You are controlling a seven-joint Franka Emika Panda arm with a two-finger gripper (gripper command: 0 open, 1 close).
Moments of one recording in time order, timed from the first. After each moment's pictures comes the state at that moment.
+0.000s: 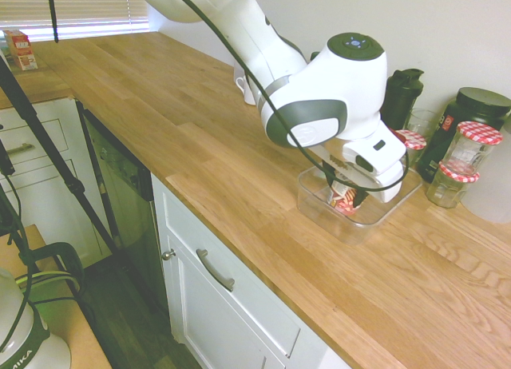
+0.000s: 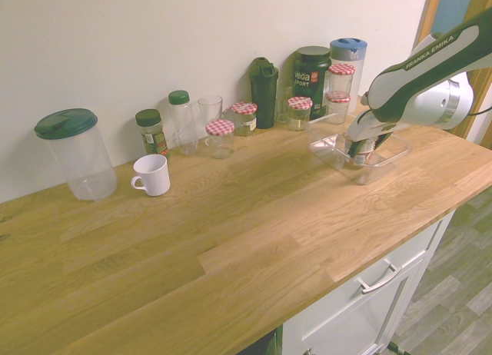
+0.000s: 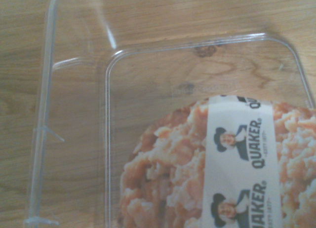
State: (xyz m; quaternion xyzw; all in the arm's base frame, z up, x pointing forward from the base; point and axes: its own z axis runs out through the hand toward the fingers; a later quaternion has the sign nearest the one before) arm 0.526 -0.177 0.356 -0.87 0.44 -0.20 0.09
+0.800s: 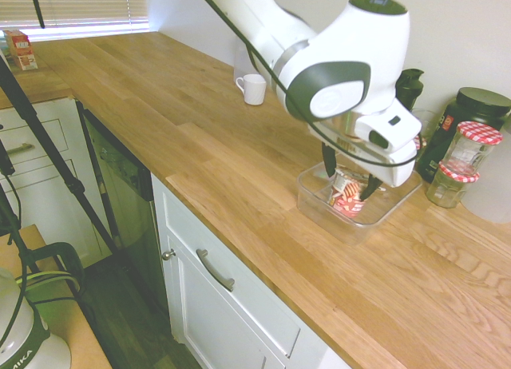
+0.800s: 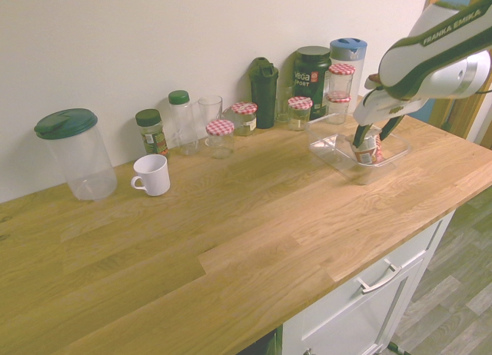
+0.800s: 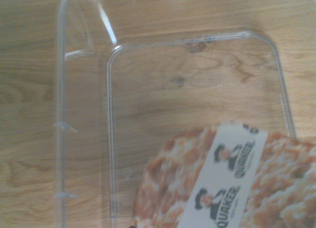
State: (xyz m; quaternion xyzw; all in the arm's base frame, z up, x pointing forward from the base) arm 0.524 -0.181 0.423 -0.88 0.44 -0.15 0.06
